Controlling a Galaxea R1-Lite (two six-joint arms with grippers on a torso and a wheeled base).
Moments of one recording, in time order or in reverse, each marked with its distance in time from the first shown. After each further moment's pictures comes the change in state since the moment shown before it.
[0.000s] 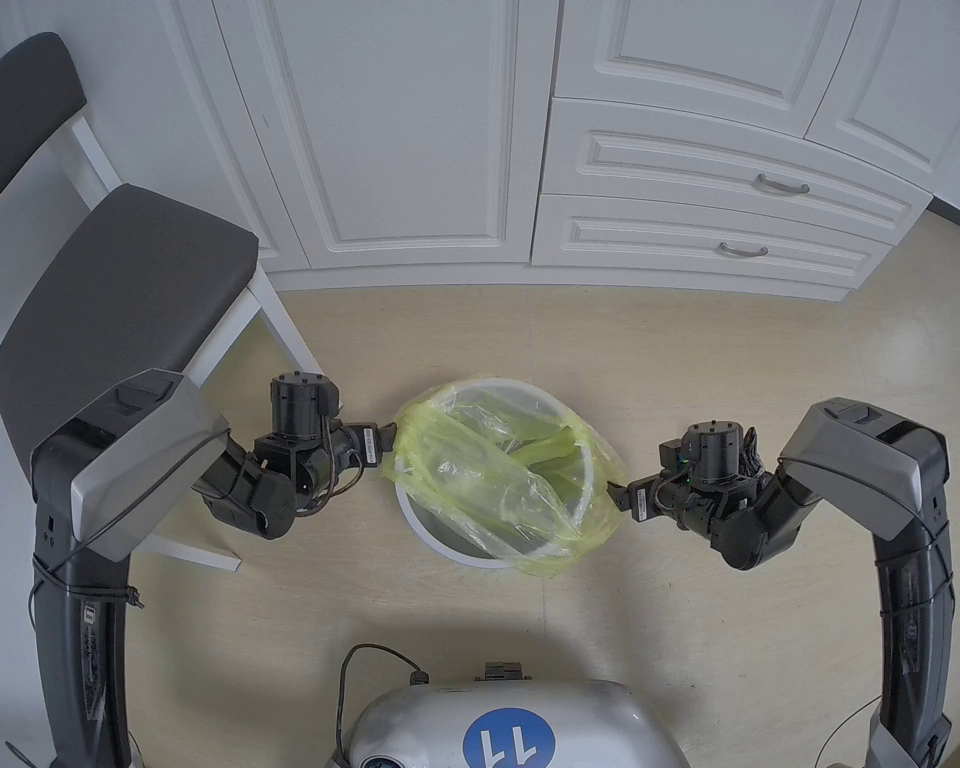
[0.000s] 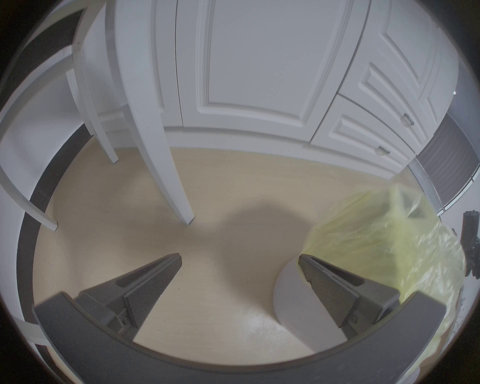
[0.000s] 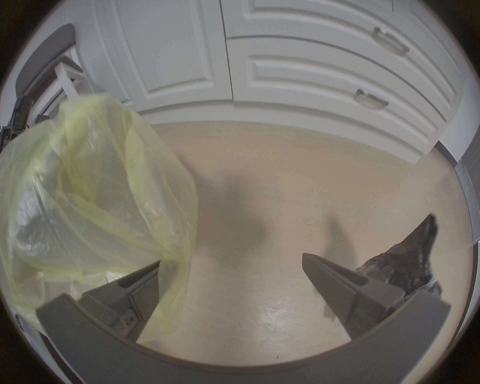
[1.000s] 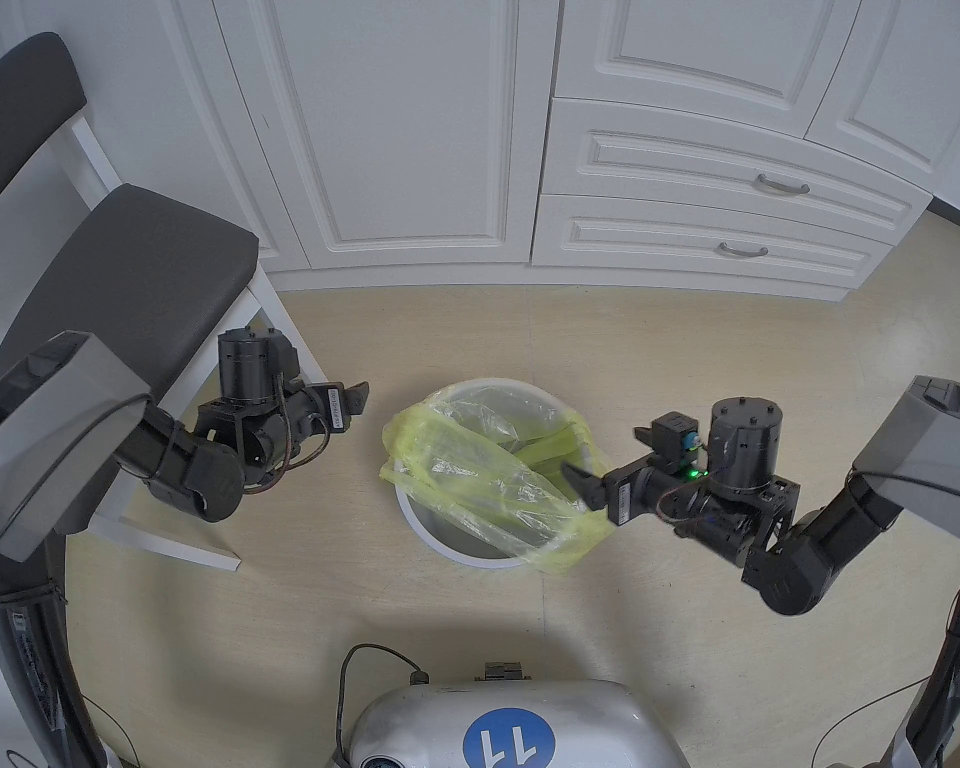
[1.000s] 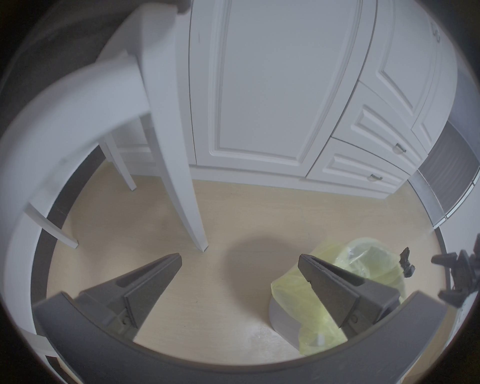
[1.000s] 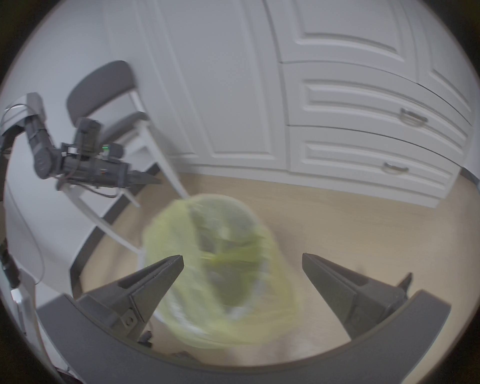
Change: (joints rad) left arm 0.011 -0.254 0.164 0.015 0.015 0.004; right arm 0.228 -0.383 0.354 -0.188 0.022 0.014
